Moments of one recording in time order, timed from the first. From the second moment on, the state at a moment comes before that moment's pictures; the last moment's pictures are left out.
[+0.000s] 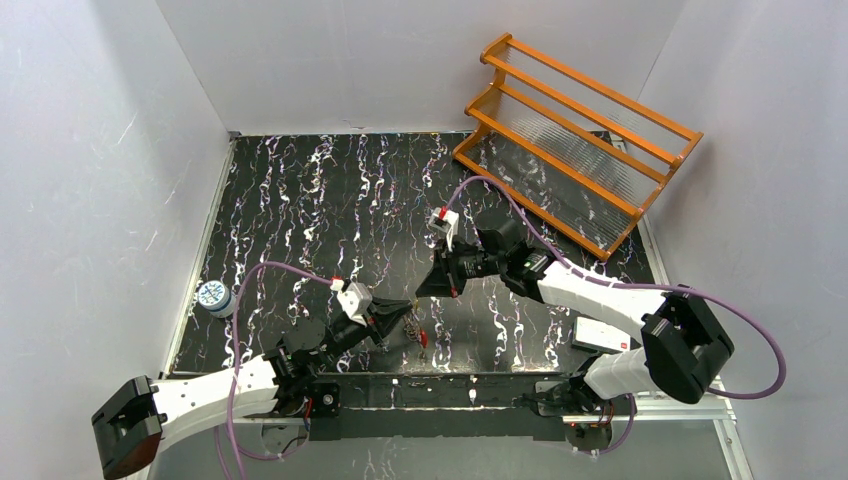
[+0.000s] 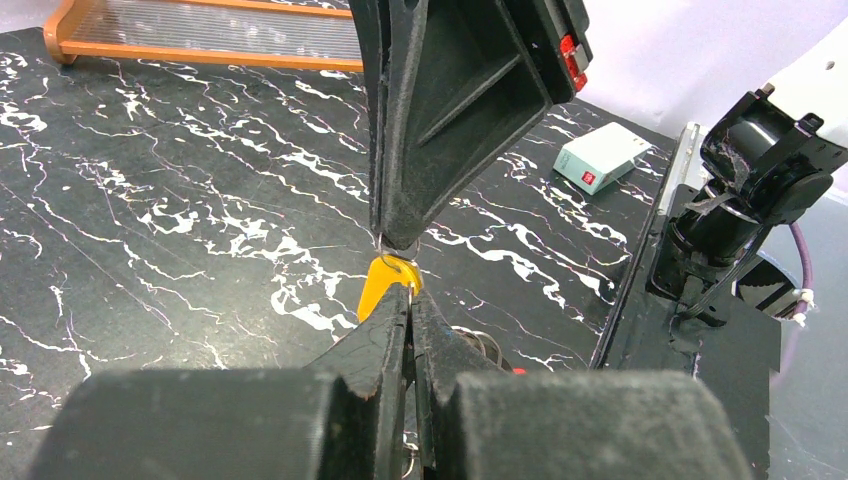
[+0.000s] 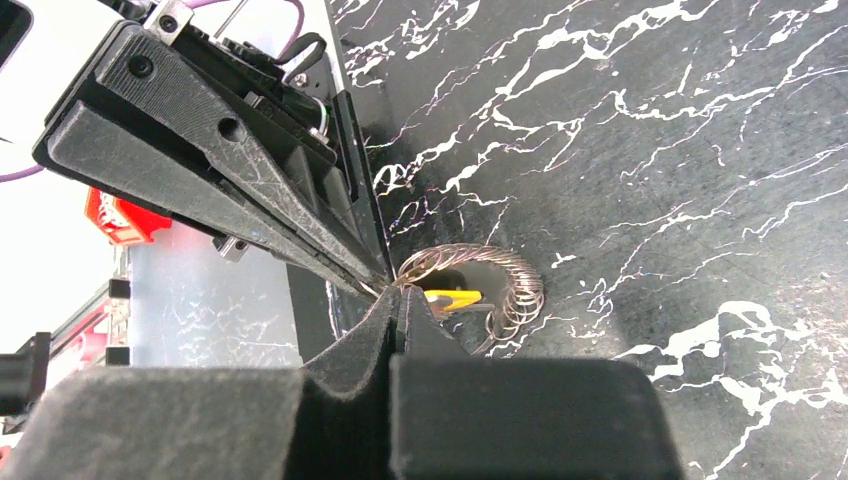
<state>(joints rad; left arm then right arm) -1.03 0.62 0.02 0.67 -0.04 -0.17 0.81 1.35 0.80 0.09 -0.71 0.36</state>
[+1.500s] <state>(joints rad) -1.03 0.62 0.02 0.68 -0.04 -0.18 0.83 1.31 0.80 0.02 -0.71 0.30</state>
